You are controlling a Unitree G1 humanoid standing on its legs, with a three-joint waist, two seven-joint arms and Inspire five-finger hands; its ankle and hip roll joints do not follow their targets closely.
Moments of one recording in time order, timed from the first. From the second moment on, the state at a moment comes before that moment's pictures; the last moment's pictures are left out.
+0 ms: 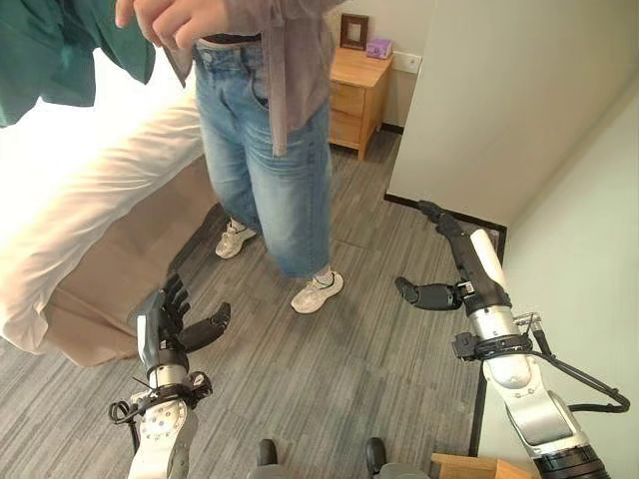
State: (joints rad) left arm 0.21 0.28 0.04 0.09 -0.36 -0.18 0.31; right arm -0.02 -0.54 0.17 -0.12 -0.15 -0.12 -0.19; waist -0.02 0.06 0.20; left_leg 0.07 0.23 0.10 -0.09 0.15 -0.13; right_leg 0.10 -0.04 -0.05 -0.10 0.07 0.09
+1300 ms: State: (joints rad) left arm 0.23 0.36 0.00 0.07 -0.15 -0.14 0.17; right arm 0.16 -0.44 0.05 0.00 -0.11 -0.10 -0.12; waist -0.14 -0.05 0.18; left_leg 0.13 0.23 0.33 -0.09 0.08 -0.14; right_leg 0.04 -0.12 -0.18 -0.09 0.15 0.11
